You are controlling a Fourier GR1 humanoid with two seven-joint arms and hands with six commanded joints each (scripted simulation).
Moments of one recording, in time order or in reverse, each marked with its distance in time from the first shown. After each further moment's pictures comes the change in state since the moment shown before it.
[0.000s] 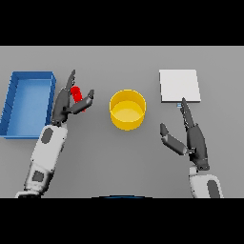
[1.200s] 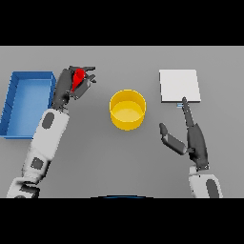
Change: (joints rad) left arm -0.138 0.051 -0.054 0.005 -0.078 0.060 -0.042; right arm -0.009 -0.013 0.009 0.009 0.069 -0.041 -0.013
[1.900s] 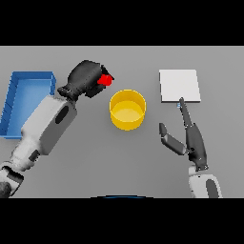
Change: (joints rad) left arm -0.148 0.168 -0.424 -0.116 -0.425 -0.183 0.237; right arm 0.001 -0.002 0.011 -0.006 -0.001 0.019 -0.004
